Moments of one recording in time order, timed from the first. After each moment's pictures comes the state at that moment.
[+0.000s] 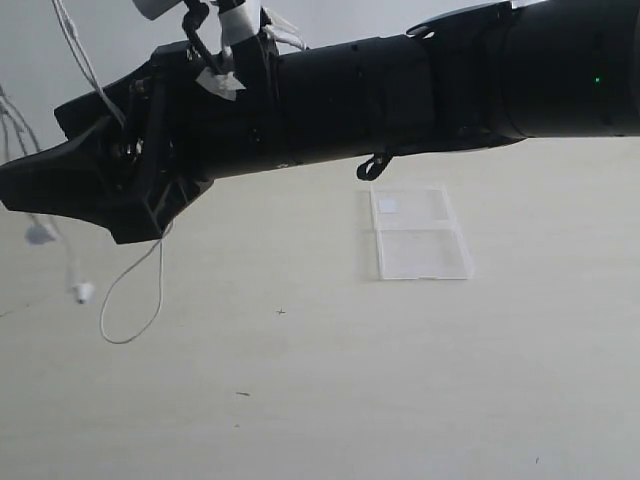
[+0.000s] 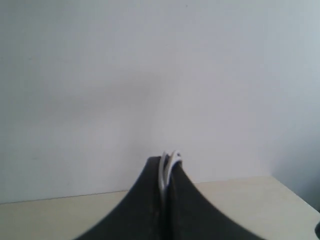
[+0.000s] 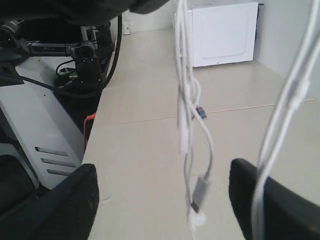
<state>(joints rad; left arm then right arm) -0.63 0.92 -0.78 1.74 0.39 -2.03 0.72 1.73 -1.22 1.73 0.86 -1.91</state>
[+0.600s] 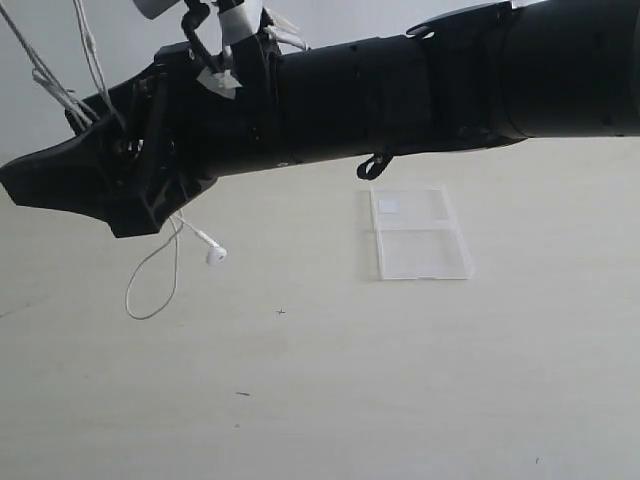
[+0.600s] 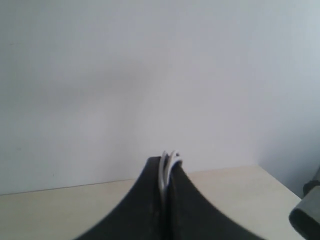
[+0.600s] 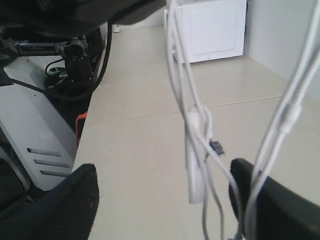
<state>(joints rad) -0.63 0.94 -0.80 1.74 0.34 -2.05 0.72 1.73 -1.22 1.73 0.82 -1.89</state>
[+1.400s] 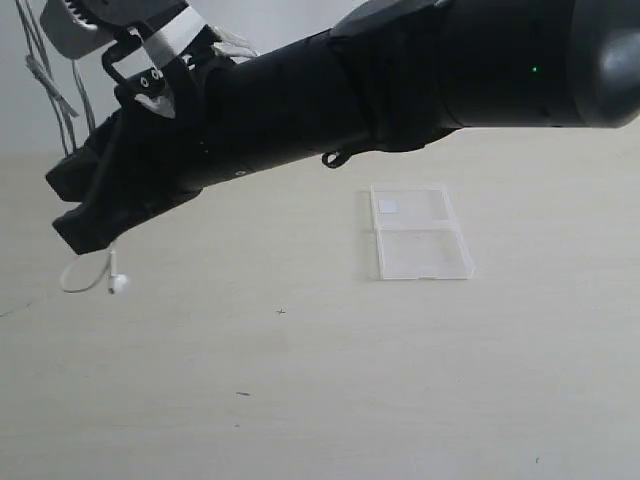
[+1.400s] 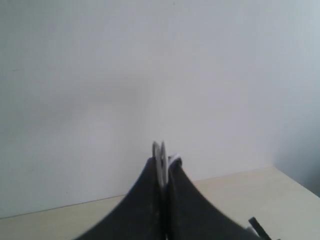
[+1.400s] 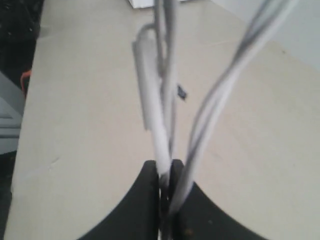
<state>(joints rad) -0.63 0.98 -0.85 1.73 0.36 -1.94 0.81 1.78 -1.33 1.38 0.55 -1.51</state>
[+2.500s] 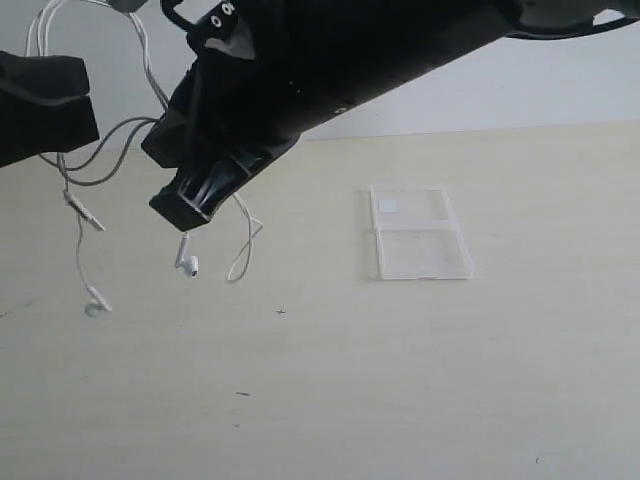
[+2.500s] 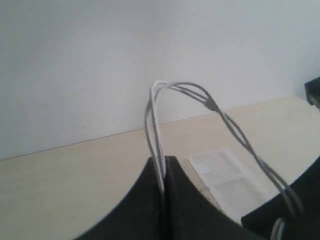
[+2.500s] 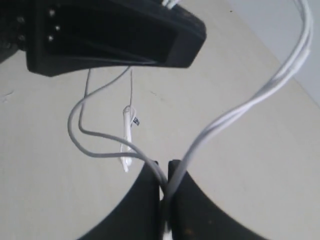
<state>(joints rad) -0.63 0.96 -0.66 1.67 0.35 -1.85 0.81 1.57 -1.32 0.61 0.58 -0.92</state>
